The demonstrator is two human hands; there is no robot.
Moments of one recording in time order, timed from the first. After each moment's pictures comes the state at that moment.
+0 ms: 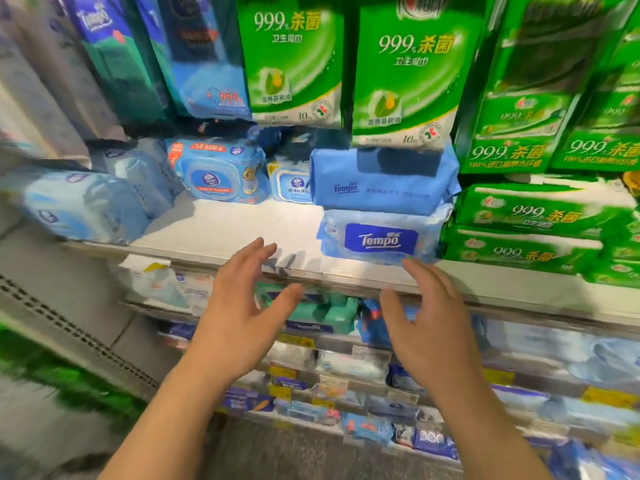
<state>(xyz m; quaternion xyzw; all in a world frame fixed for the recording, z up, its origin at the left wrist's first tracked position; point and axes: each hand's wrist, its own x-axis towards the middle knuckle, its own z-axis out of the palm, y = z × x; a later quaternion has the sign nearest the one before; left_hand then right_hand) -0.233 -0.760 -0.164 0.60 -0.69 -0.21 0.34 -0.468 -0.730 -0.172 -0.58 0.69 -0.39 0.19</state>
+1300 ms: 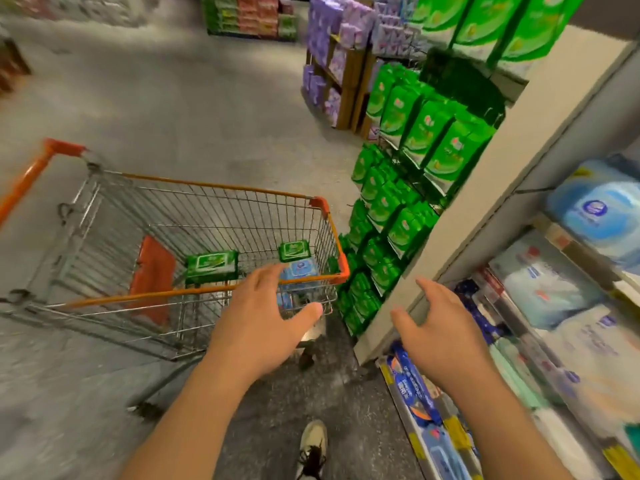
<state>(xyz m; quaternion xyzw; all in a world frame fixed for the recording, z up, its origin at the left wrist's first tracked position) 0.148 -0.376 -0.208 0.90 -0.24 -0.16 0.33 0.007 -0.568 -0.168 -0.89 0.38 -0.02 0.26</state>
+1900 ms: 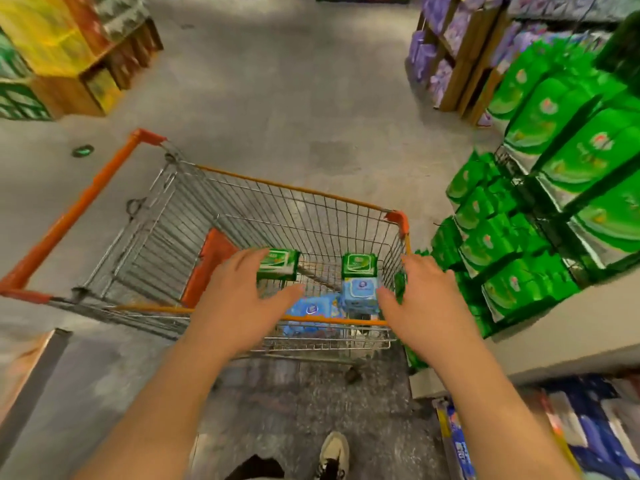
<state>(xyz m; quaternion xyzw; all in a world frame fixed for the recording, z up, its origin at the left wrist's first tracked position) 0.300 -0.388 -0.222 0.96 -0.09 -0.10 0.26 0.226 -0.632 -0.212 -0.97 0.17 0.03 0.18</state>
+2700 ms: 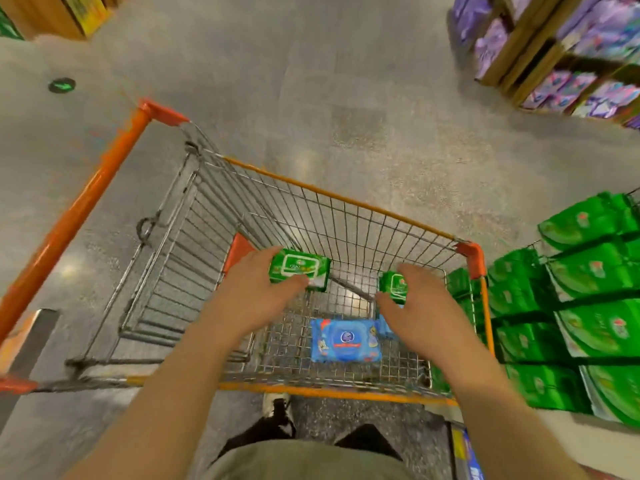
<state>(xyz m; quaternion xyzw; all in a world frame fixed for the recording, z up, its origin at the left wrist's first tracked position) 0.516 -0.315 -0.289 0.91 -0.03 -0.24 0.34 0.444 -0.551 -0.274 -0.95 0.17 0.17 0.22</state>
